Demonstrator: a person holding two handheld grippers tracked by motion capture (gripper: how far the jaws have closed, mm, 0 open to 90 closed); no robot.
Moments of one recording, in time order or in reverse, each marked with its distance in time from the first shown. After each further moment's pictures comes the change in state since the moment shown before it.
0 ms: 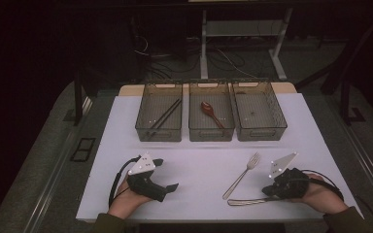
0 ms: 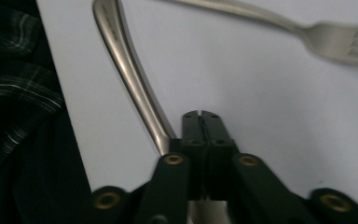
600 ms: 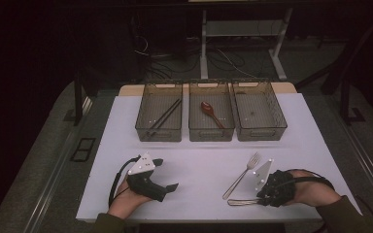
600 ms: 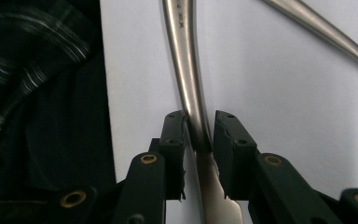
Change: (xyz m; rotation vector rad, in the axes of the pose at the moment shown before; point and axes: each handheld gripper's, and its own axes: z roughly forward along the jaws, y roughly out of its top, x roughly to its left) left arm 0.000 0.000 0.000 0.001 -0.002 0.000; right arm 0.018 0.032 0.015 0.226 0.068 -0.294
